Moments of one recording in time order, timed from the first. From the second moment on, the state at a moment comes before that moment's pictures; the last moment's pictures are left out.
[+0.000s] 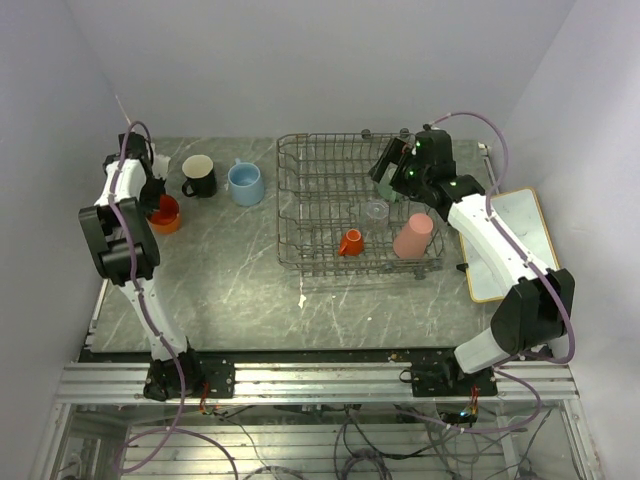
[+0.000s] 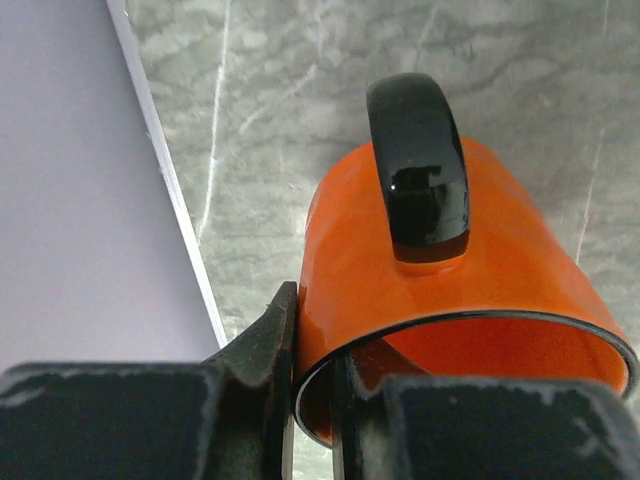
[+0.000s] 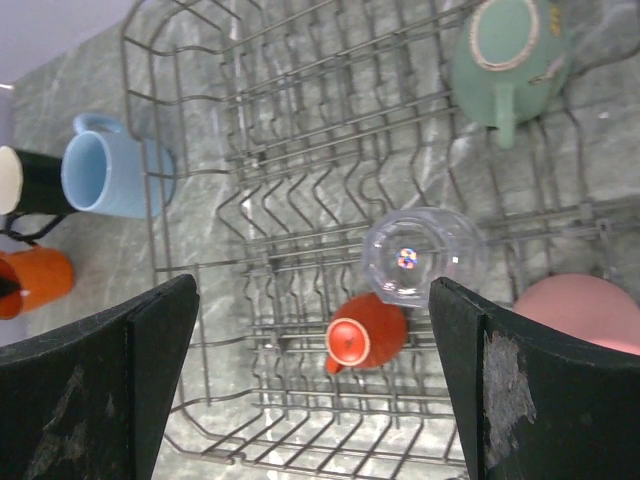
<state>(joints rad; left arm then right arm) 0.27 2.08 1.71 -0.82 -0.12 0.44 0.33 1.52 1.37 -0.42 0.03 0.62</state>
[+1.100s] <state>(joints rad) 0.25 2.06 1.84 -0.77 -0.11 0.37 0.32 1.75 1.49 -0.50 0.36 0.45</state>
